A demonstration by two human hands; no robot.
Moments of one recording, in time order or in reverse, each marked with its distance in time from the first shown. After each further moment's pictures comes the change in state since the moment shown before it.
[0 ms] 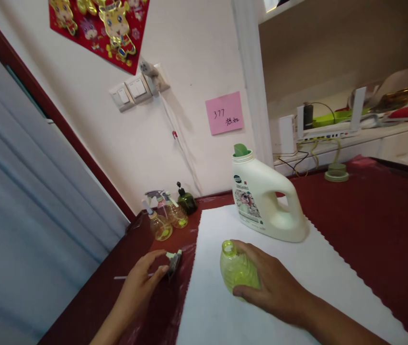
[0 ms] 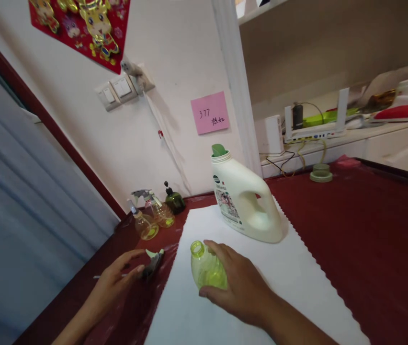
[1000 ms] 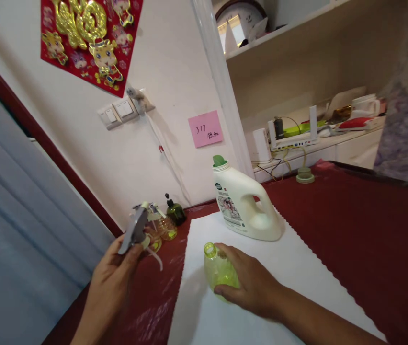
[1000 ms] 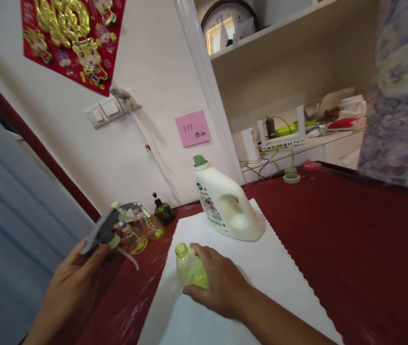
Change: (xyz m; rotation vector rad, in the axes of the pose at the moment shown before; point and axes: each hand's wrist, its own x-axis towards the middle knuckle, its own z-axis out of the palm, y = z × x) left_hand 0.000 0.103 -0.023 -0.770 0.341 0.089; right_hand 0.001 -0.007 0.001 -0.049 0.032 -0.024
